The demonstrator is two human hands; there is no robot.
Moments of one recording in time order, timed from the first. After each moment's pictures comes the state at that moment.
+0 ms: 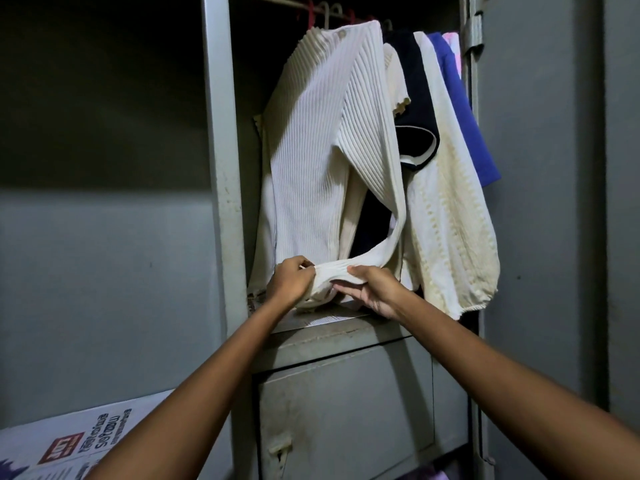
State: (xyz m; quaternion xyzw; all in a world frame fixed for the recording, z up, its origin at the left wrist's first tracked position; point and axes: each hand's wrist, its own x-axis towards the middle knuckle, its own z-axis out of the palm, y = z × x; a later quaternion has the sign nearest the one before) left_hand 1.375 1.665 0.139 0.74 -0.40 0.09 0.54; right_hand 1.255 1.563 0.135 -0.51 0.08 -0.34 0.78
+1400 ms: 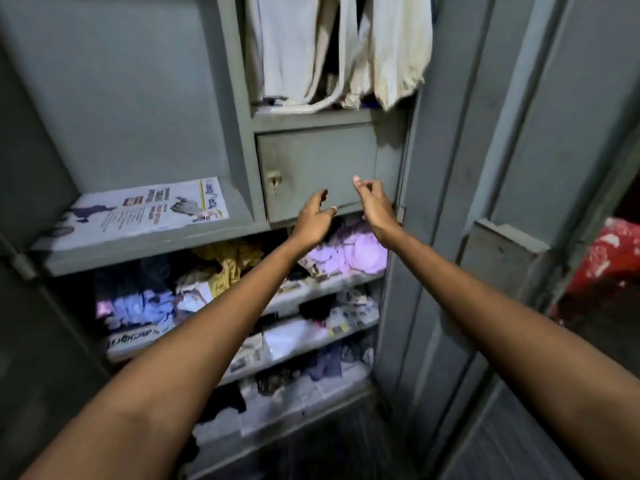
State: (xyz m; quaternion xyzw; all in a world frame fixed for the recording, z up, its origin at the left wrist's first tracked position) left_hand 1.127 1.817 -0.064 0.74 -0.39 -0.11 0.54; right_hand 1.044 1.727 -0.051 -0.73 0.30 -0.38 0.49
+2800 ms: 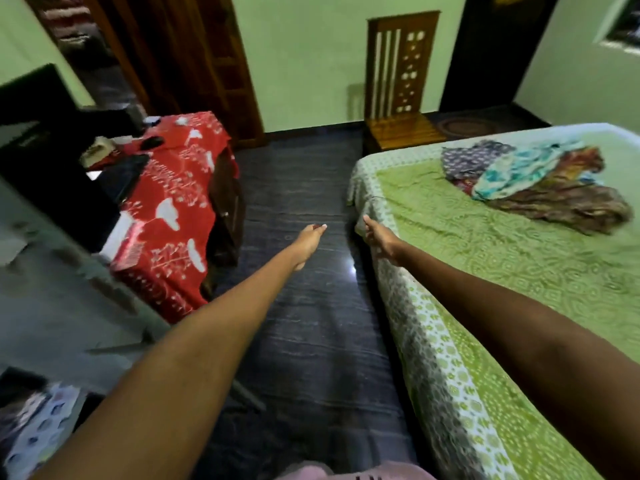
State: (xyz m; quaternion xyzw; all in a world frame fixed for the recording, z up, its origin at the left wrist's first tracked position) left_hand 0.584 1.608 -0.259 0.52 -0.63 -0.56 0.14; right_hand 0.447 1.695 -0.248 -0.23 0.71 -0.45 0.49
